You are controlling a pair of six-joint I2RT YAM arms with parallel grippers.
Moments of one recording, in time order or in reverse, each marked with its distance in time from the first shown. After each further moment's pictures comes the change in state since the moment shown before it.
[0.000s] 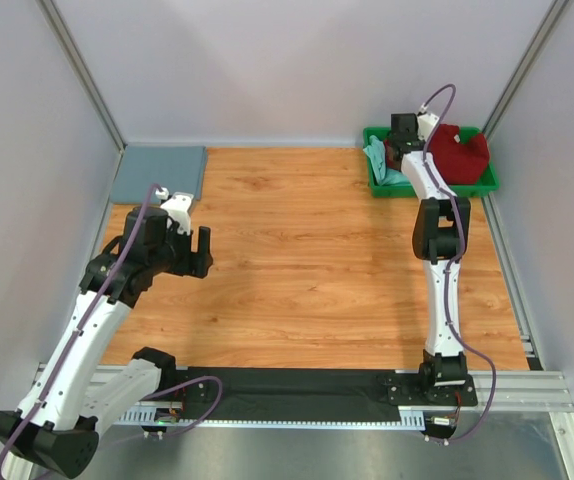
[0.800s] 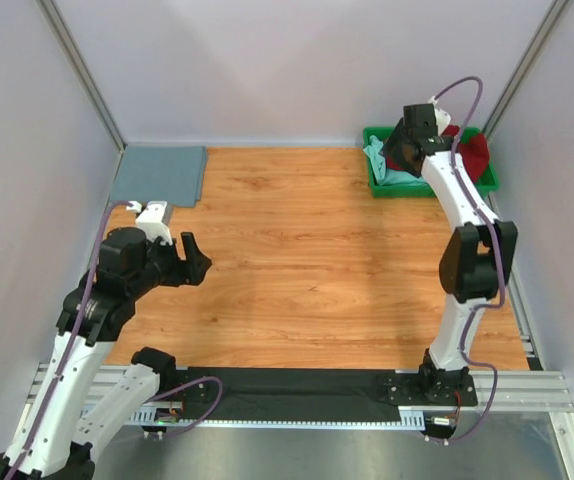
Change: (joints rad) left arm -0.009 -0.205 -0.032 0.011 0.036 -0.216; right arm 0.052 -0.647 -0.522 -0.200 -0.284 0.067
